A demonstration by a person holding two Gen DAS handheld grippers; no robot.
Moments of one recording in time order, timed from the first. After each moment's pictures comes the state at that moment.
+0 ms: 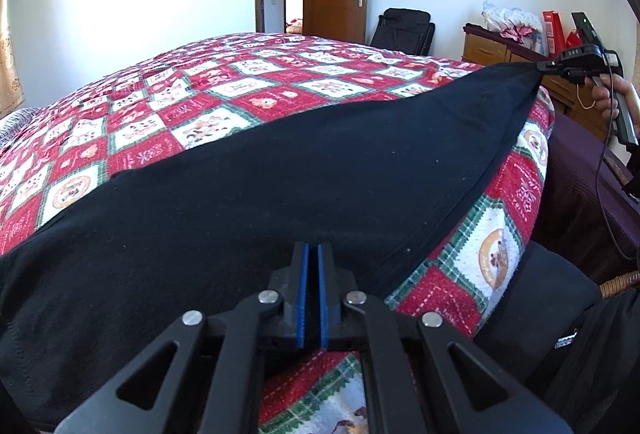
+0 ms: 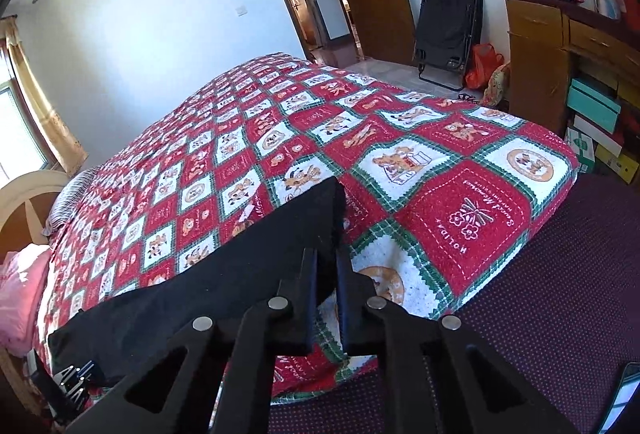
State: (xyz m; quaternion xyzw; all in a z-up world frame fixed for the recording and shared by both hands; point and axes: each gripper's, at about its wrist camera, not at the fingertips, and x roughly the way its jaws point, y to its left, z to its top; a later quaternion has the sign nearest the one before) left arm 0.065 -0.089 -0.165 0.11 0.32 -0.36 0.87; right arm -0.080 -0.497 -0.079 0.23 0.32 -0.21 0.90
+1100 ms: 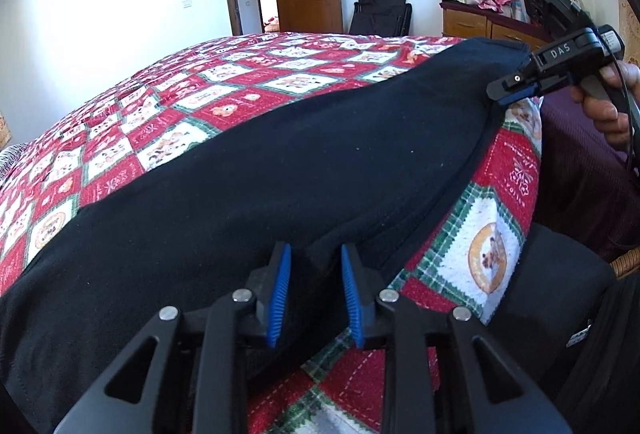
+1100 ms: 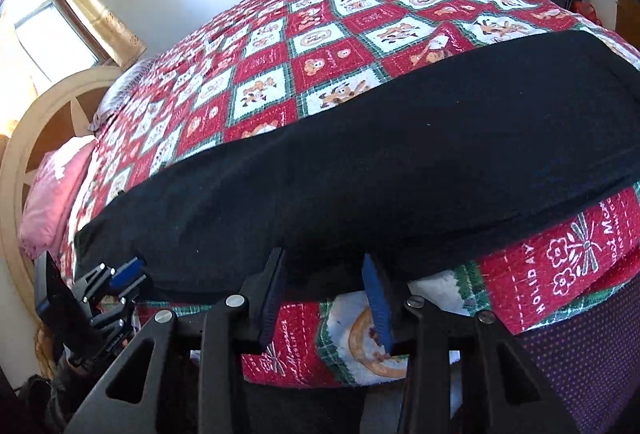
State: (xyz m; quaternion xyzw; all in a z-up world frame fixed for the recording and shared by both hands) left arm 0.055 -0.122 -0.168 0.17 0.30 -0.38 0.86; right arm -0.008 -0.354 -0.160 0.23 0.46 -0.03 0.86
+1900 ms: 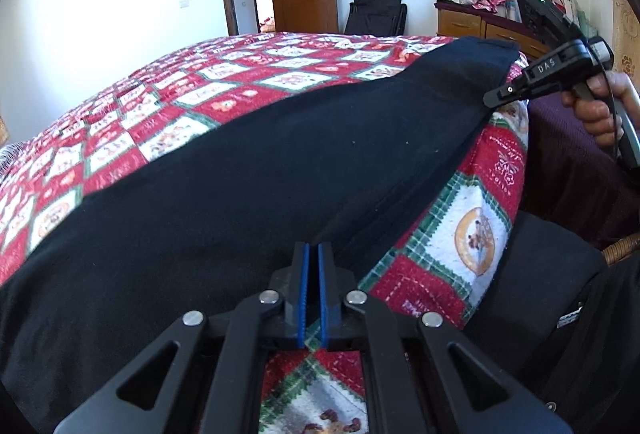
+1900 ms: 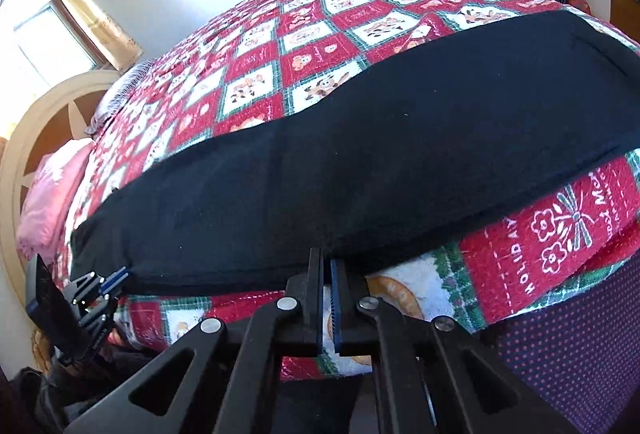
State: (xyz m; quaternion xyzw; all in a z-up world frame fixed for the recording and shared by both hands) left arm 0.049 -0.111 -0.168 0.16 0.31 -0.39 0.85; right arm -0.015 -0.351 -0.170 0.22 0.45 -0.04 0.86
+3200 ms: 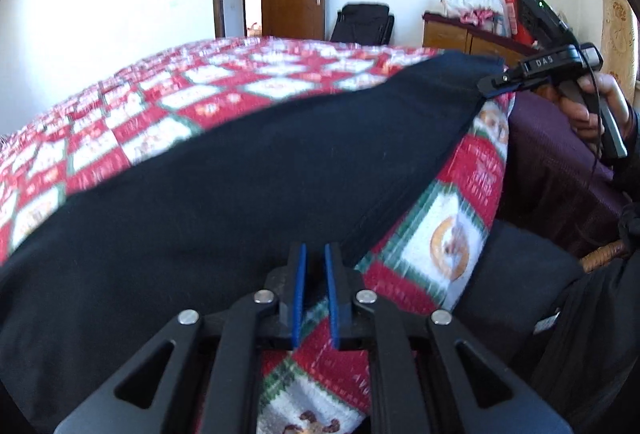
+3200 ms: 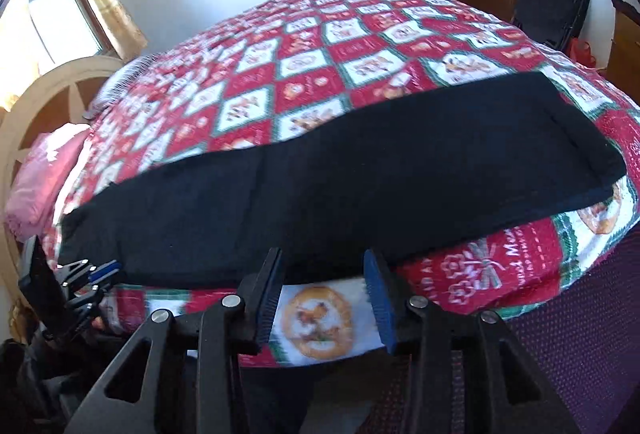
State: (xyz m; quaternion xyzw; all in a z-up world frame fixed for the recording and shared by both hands) left arm 0.041 -0.107 -0.155 0.13 0.30 -0.42 0.85; right arm -0.027 -0.364 -0.130 0.17 0.43 -0.04 0.89
